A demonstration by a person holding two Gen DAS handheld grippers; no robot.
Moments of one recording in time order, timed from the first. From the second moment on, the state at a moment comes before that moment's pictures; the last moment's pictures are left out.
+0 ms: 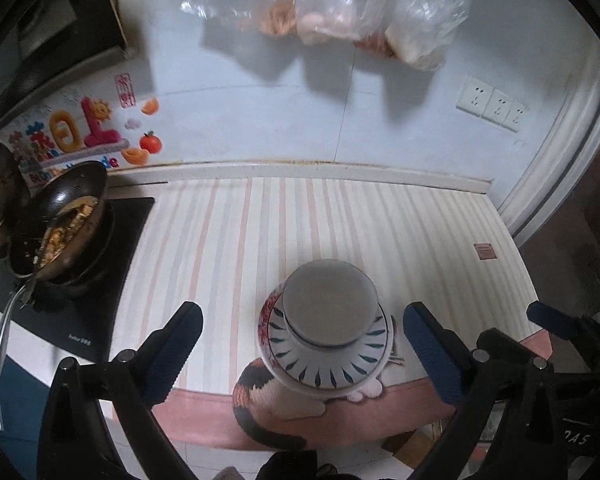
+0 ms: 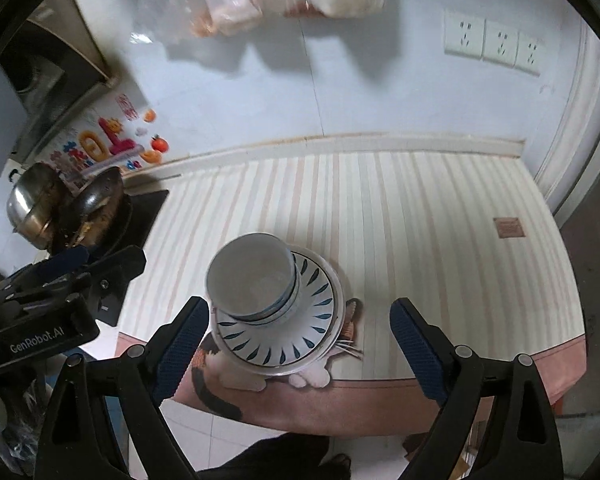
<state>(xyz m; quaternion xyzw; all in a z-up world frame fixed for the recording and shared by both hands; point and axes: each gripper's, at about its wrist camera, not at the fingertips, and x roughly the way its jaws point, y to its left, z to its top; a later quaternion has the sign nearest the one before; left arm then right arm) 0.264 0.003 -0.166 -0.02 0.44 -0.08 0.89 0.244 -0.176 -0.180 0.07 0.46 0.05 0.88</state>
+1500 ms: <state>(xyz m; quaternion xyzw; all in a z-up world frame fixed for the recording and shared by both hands) 0.009 0.032 -0.112 -0.01 0.36 0.01 0.93 -0.047 -0.169 -0.092 0.01 0.36 0.04 0.93</state>
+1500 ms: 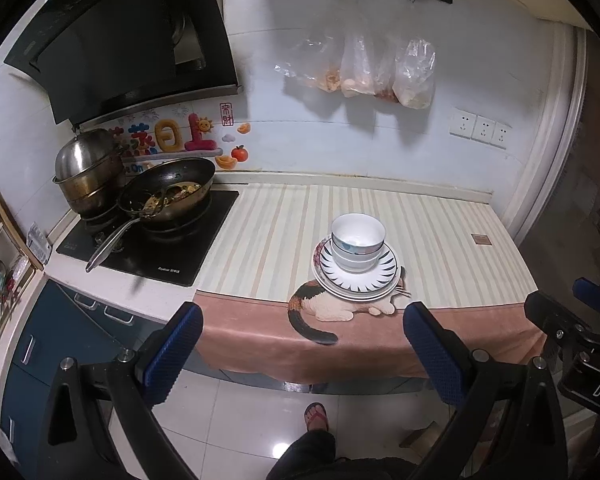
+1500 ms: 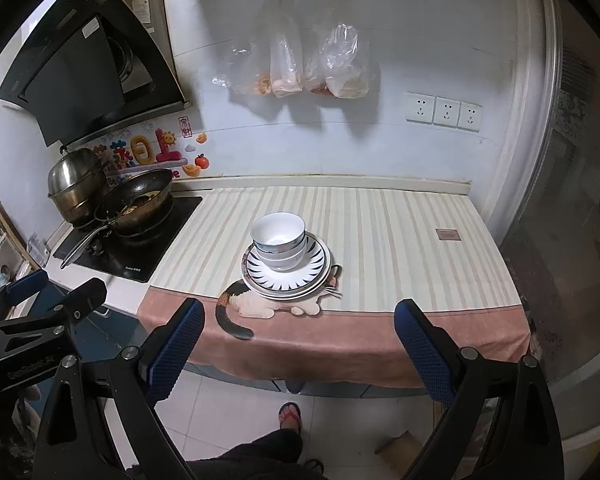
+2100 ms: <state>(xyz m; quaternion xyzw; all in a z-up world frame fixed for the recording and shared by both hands) 0.010 0.032 -0.103 -0.01 0.35 0.01 0.94 -0.028 -0.167 -0.086 0.01 0.35 0.04 0.93</state>
